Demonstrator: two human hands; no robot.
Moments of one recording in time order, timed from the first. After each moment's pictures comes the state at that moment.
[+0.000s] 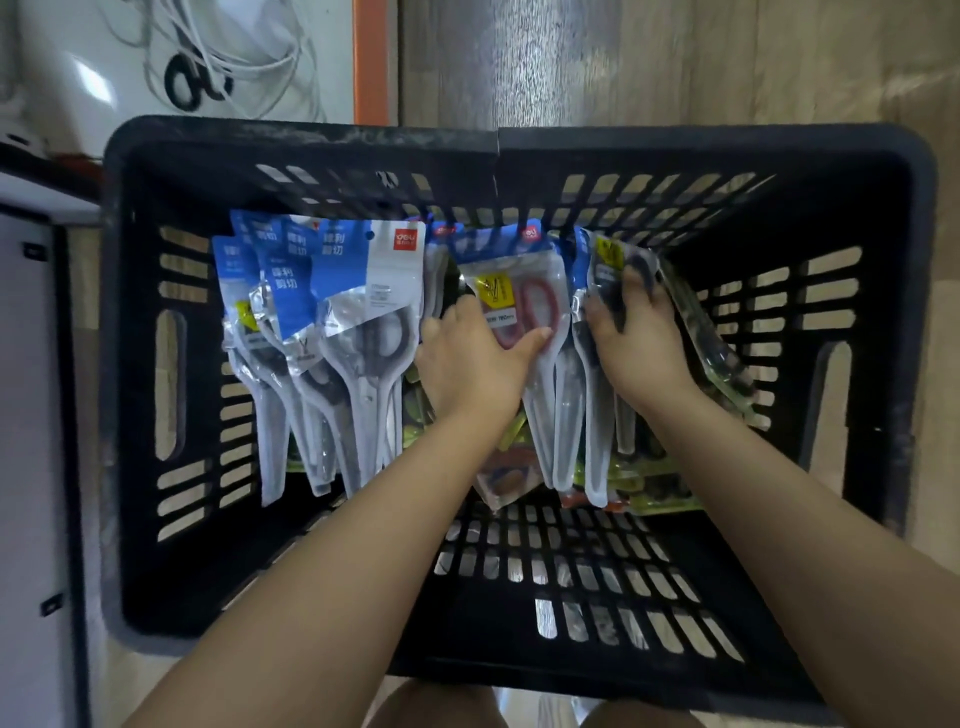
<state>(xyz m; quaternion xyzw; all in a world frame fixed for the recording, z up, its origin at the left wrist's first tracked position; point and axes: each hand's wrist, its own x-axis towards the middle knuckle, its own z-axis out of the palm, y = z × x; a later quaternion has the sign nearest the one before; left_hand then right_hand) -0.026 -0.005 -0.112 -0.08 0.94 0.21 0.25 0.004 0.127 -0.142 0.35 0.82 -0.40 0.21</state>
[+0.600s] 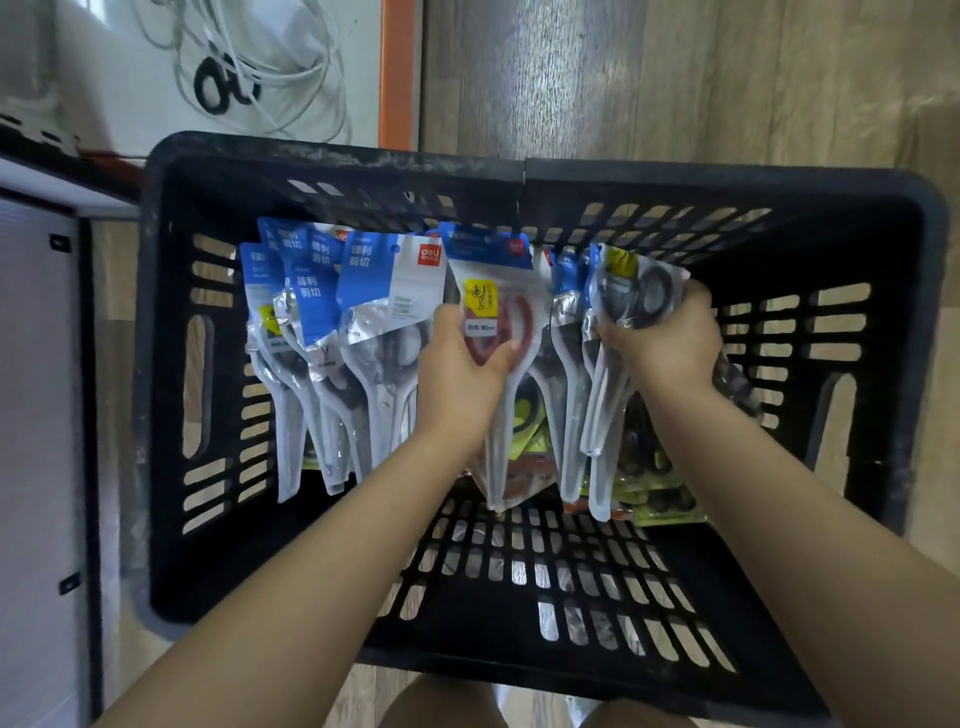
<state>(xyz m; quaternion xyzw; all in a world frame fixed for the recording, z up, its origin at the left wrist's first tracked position) -0.030 -0.030 -0.095 -0.15 0.85 0.43 0.26 -0.015 0.127 -0.124 0.48 0.77 -0.41 0.10</state>
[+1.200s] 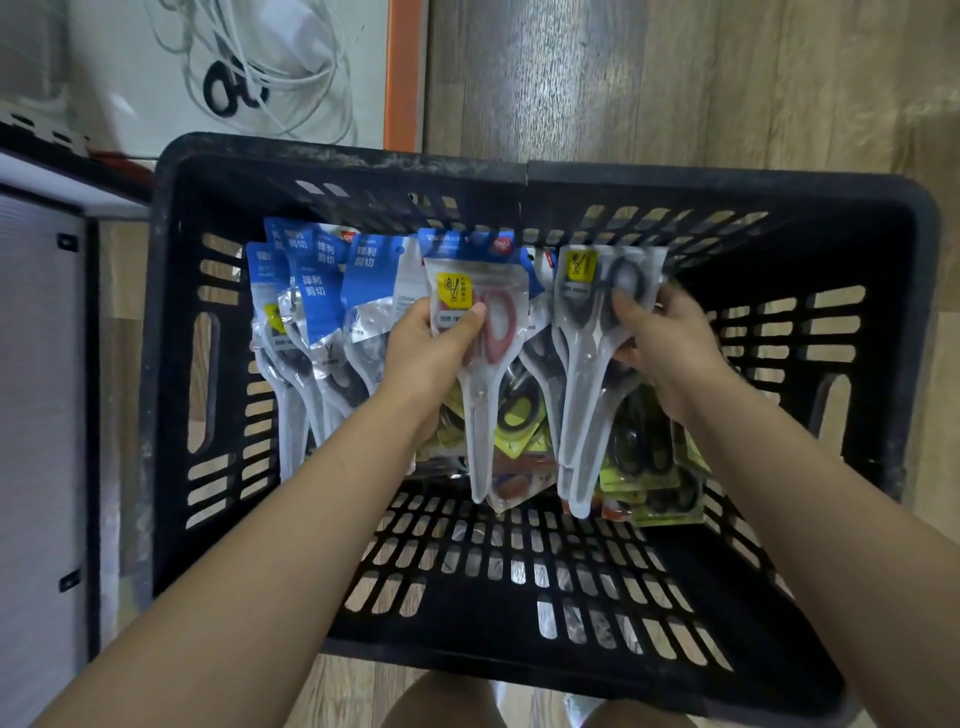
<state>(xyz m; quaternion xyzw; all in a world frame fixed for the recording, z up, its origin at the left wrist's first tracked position) -0.053 -0.050 -0.099 -0.28 0.71 0.57 0.30 -0.018 0.132 -0.109 0.47 0.58 -0.65 0.16</state>
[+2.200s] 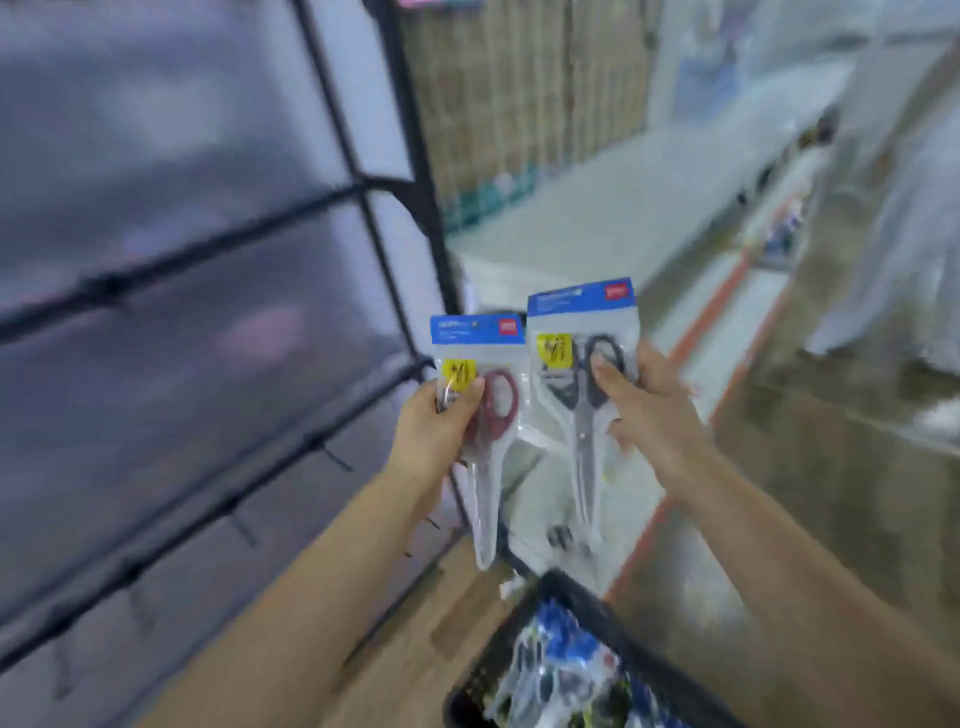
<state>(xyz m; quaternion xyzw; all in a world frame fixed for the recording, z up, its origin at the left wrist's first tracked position) -0.025 -0.188 0.566 -0.23 0.71 0.65 -0.17 -0.097 -0.013 0.569 -0.13 0.70 -0.70 0.04</state>
